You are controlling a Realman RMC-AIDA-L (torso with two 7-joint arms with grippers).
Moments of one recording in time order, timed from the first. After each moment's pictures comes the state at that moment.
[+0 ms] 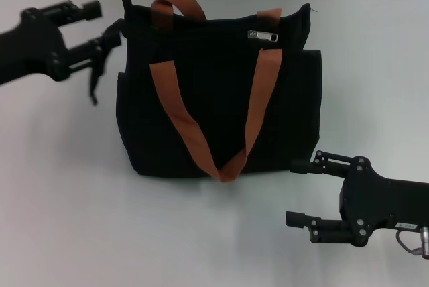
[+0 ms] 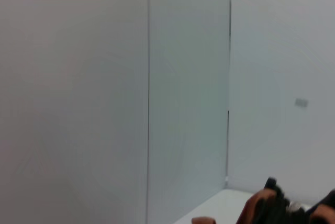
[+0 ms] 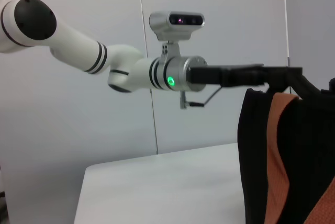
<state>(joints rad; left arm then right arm) -0.46 -1.99 0.57 0.66 1.76 1.67 -1.18 0.40 2.08 -0.76 -0.41 -1.92 -1.77 0.83</state>
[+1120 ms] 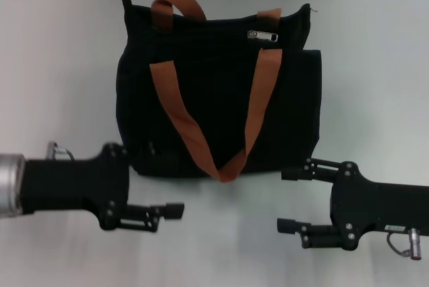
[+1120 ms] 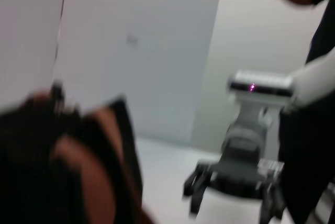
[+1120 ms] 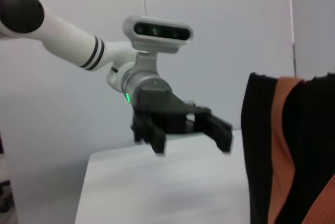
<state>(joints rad) -0.42 -2.03 0.80 0.59 1.93 1.87 -1.15 0.42 2.08 -0.79 -0.39 -1.93 -1.72 0.83</state>
